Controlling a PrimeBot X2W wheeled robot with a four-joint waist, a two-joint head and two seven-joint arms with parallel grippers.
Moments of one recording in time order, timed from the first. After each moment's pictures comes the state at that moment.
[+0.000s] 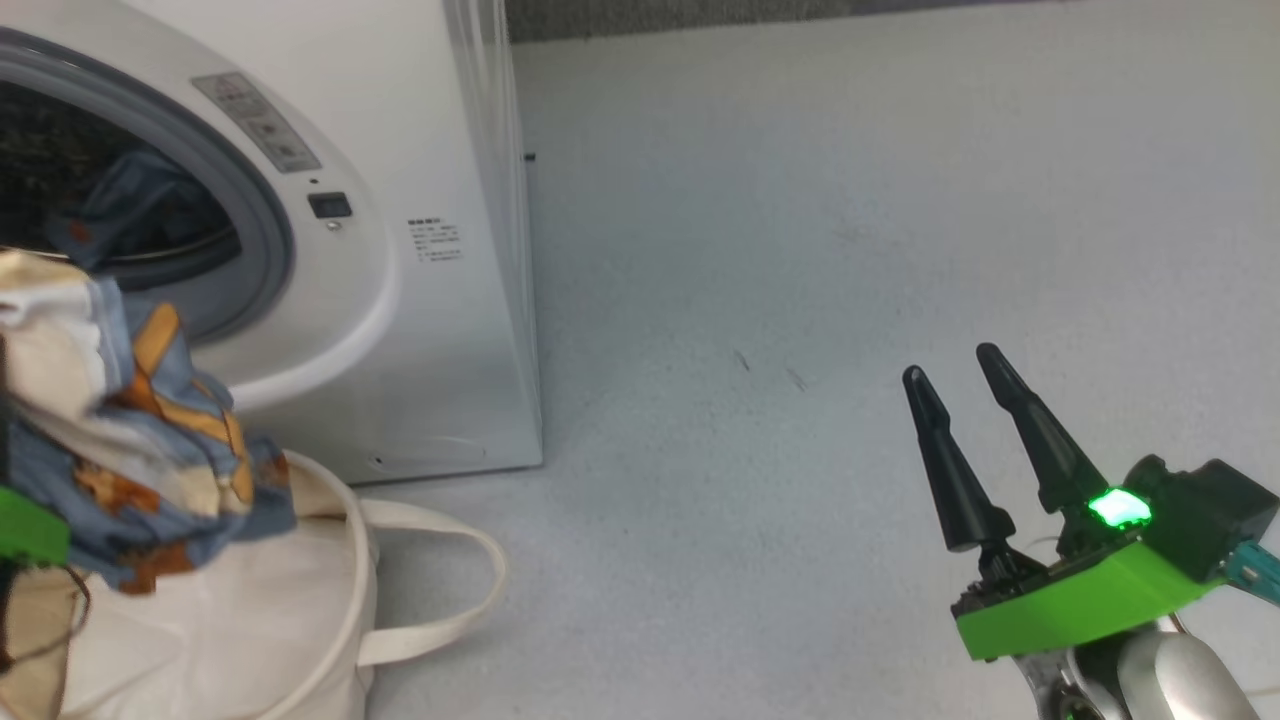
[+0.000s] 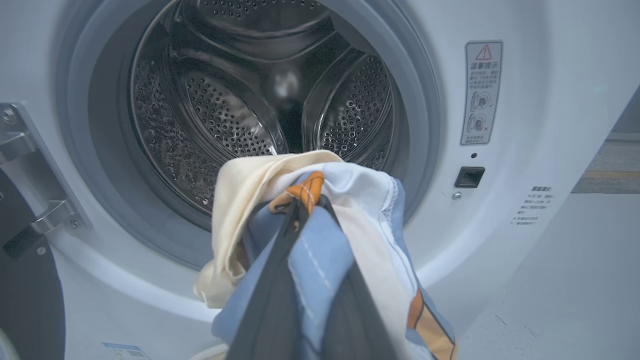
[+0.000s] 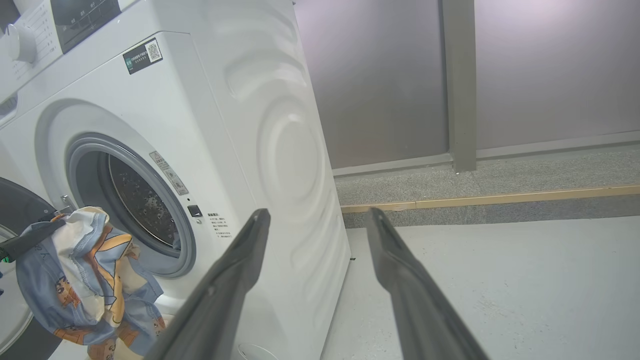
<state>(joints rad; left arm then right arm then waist) -0.46 0.64 -0.26 0.47 -0.80 -0.11 -0.22 -0.10 -0.19 0.21 -0.17 0.43 0.13 -0.10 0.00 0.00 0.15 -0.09</state>
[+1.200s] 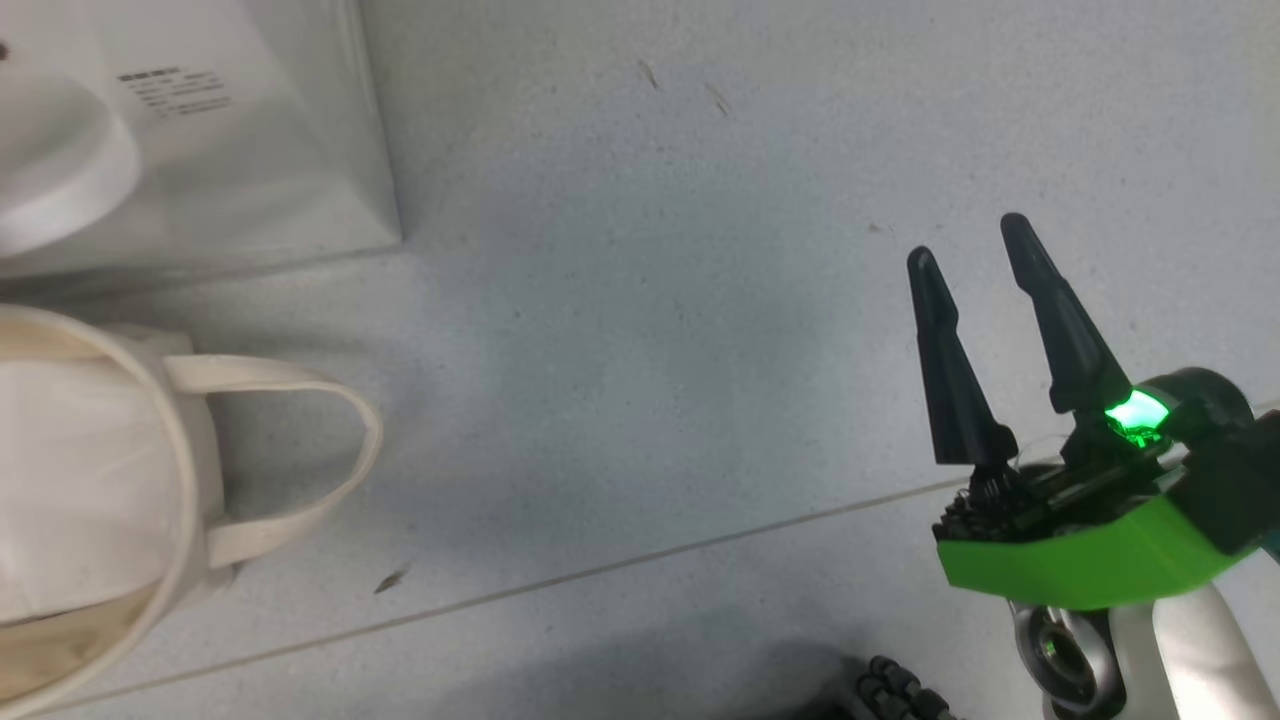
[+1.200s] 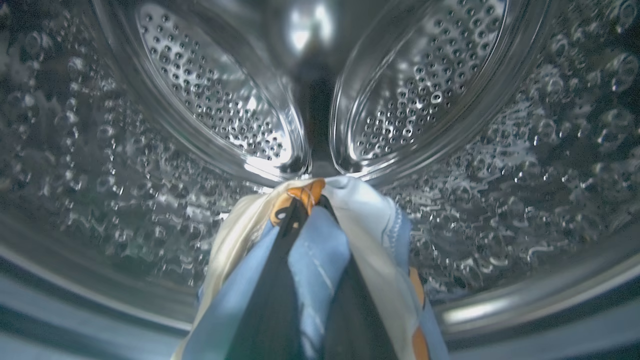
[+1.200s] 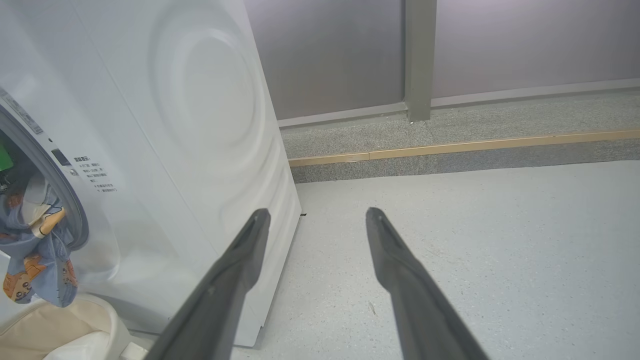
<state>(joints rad) -1.31 0.88 -0.68 0.84 -1.14 -0.13 -0.09 -0.21 -0.09 0.18 -0.30 0.28 0.13 -0.13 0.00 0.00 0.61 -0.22</state>
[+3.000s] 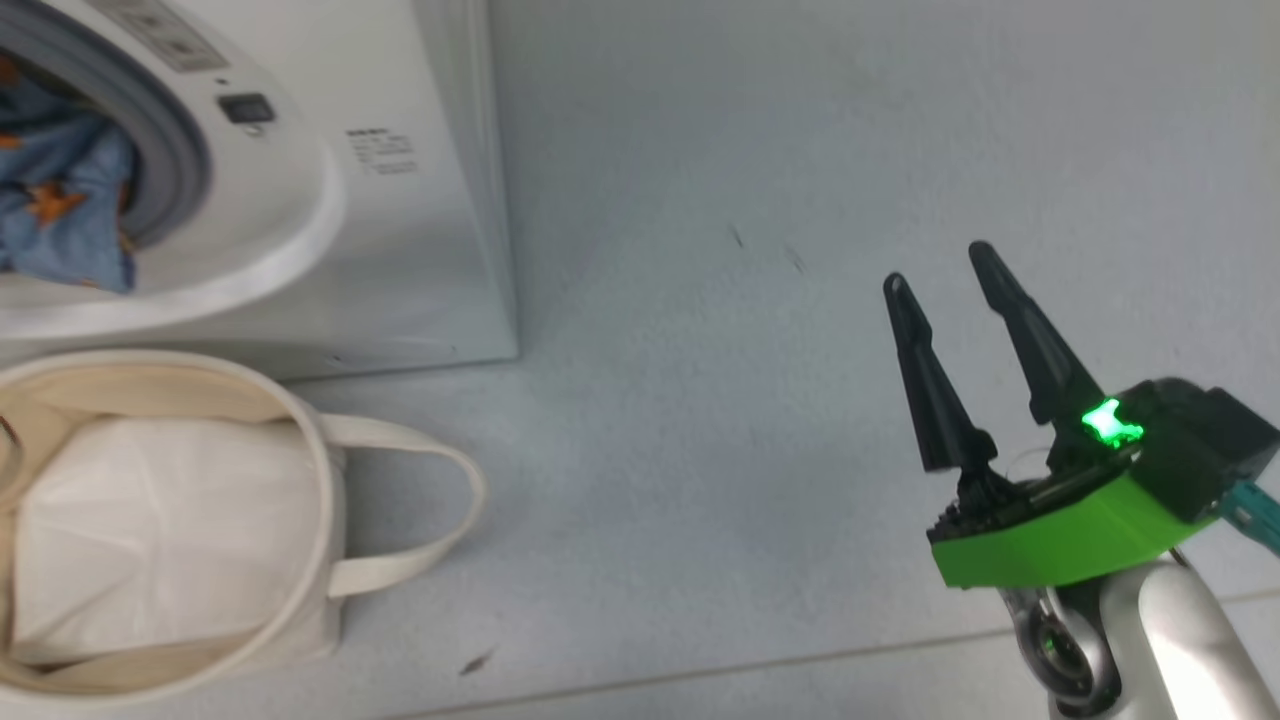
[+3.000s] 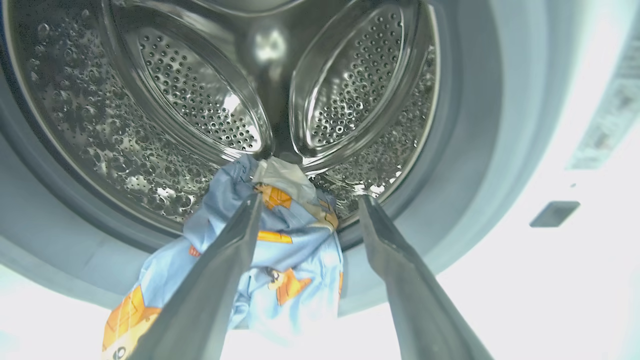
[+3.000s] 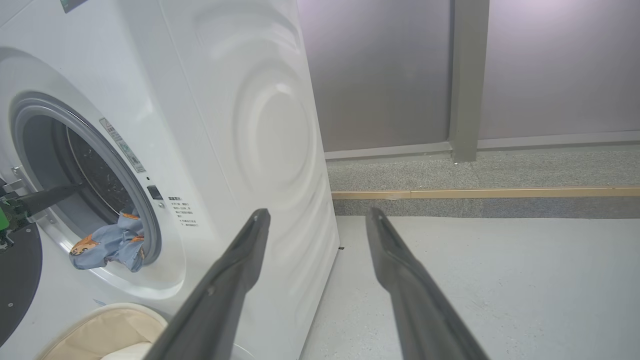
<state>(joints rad) -0.95 0.82 -0.78 0.63 -1.21 -0.13 -0.26 -0.23 -0.14 0.21 -0.21 0.31 0.13 -0.09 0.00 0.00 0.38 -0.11</state>
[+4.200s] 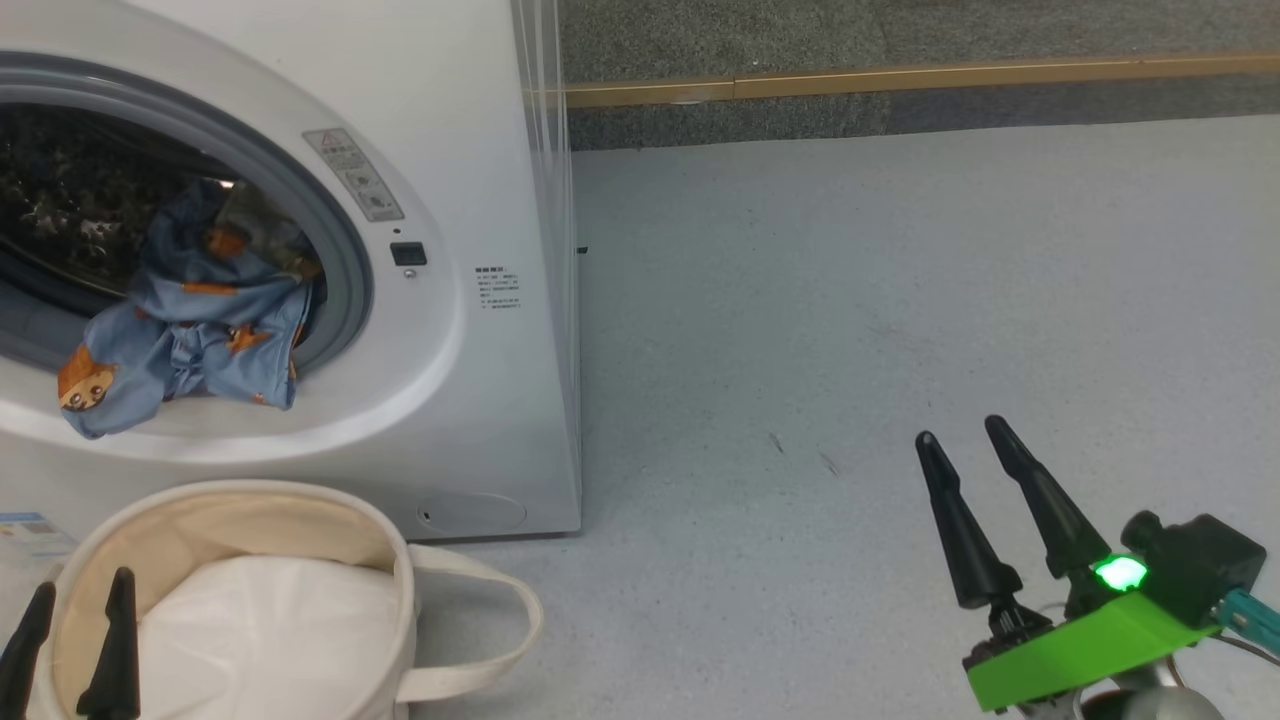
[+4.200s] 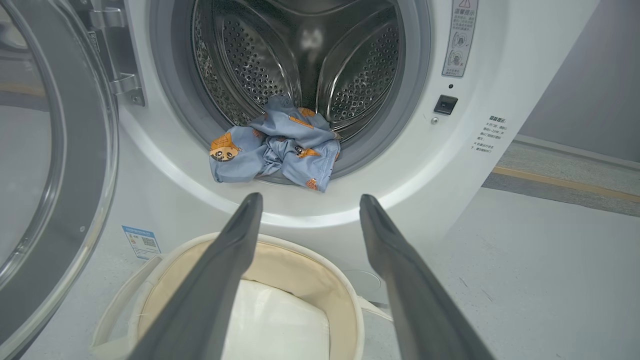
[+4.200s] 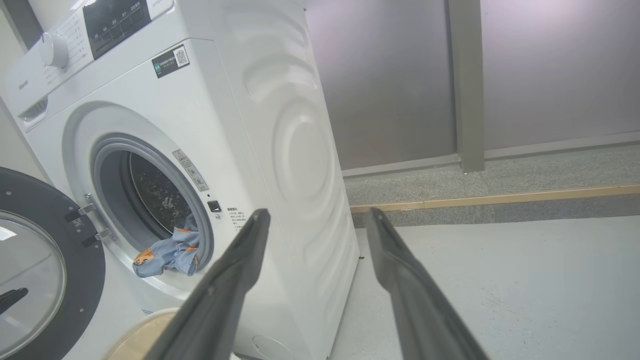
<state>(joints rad) -0.05 0.54 -0.16 0.32 -0.82 -0.12 -0.26 -0.02 -0.20 0.20 -0.12 0.45 0.13 -0.11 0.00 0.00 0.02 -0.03</state>
